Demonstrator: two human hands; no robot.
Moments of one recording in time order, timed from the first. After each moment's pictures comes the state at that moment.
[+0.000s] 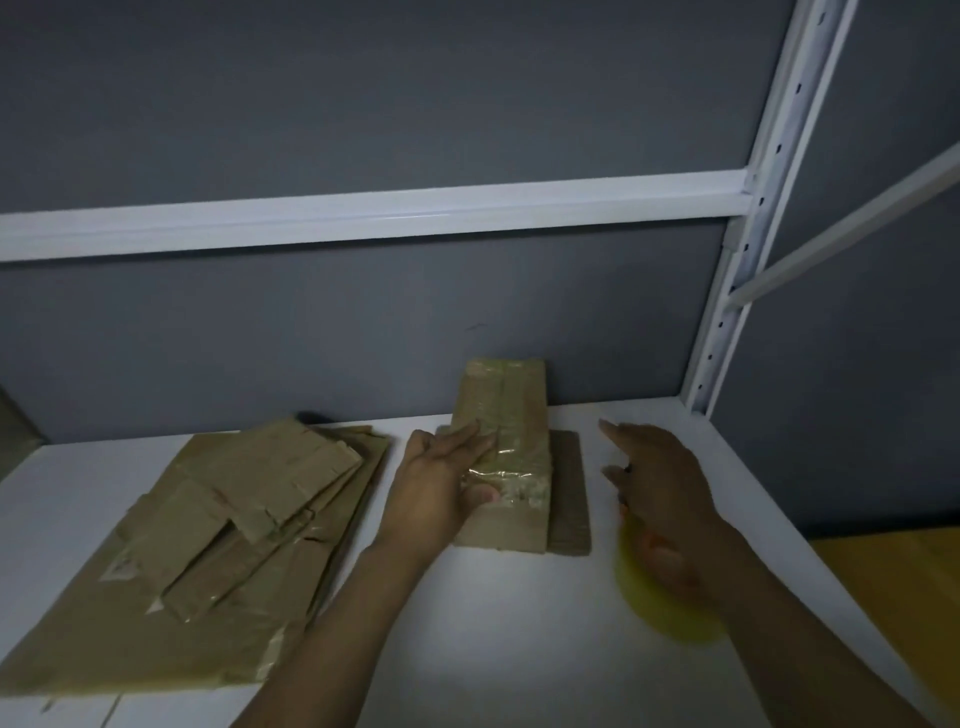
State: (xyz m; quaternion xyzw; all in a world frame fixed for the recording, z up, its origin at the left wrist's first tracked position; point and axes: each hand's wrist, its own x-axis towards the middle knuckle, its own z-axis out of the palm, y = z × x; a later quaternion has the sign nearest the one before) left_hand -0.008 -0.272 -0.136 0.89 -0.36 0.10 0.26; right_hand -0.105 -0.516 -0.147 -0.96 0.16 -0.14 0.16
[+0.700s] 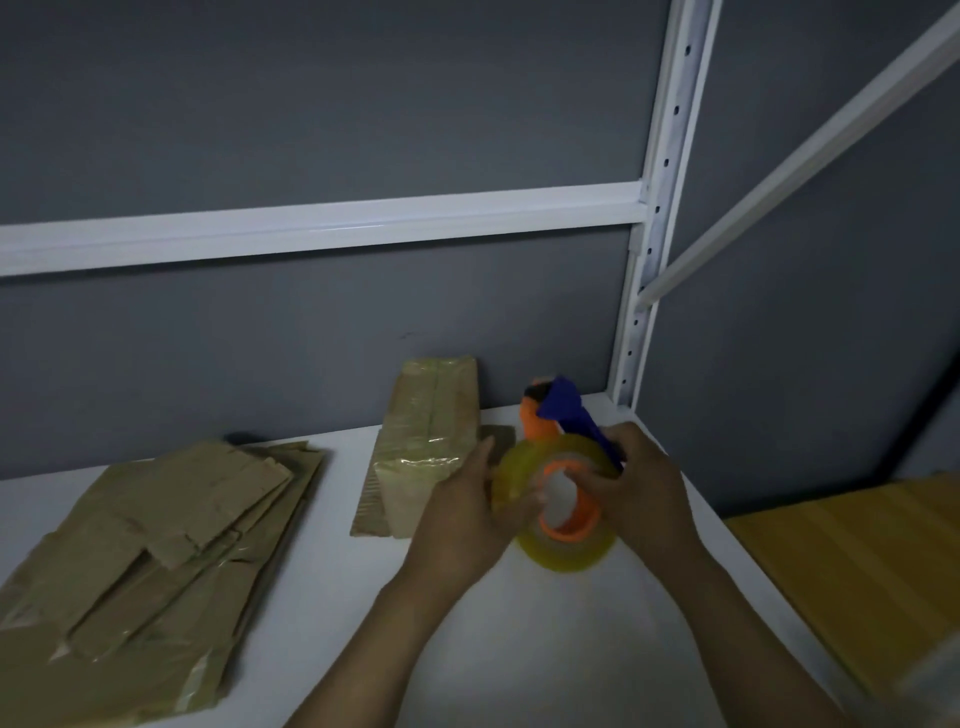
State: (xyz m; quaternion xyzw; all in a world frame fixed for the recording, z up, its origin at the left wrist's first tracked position) left_hand -0.099 -0.337 -0.110 0.79 -0.35 -0.07 0.51; right_hand -0.177 -0.508 -0.117 -0.85 0.21 -0.29 0.38
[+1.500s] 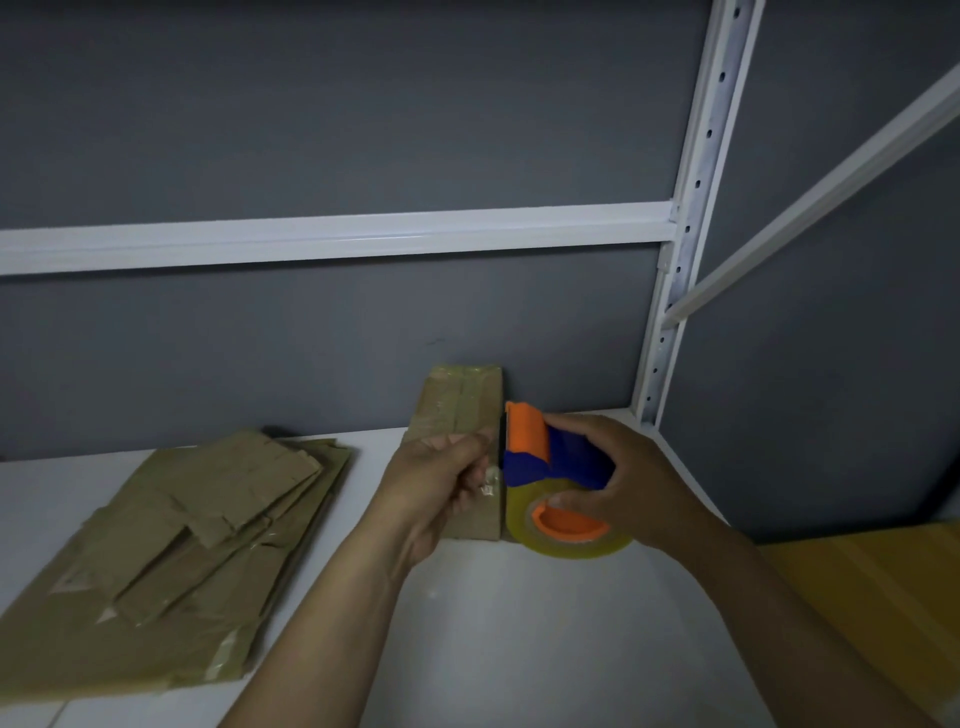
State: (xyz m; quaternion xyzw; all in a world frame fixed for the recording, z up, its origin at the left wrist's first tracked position) left_hand -0.087 -0.310 -0.063 0.64 -0.08 -0.23 0.73; right_hand -0.170 -0.504 -0.086 -0.90 -0.04 -0.21 0.39
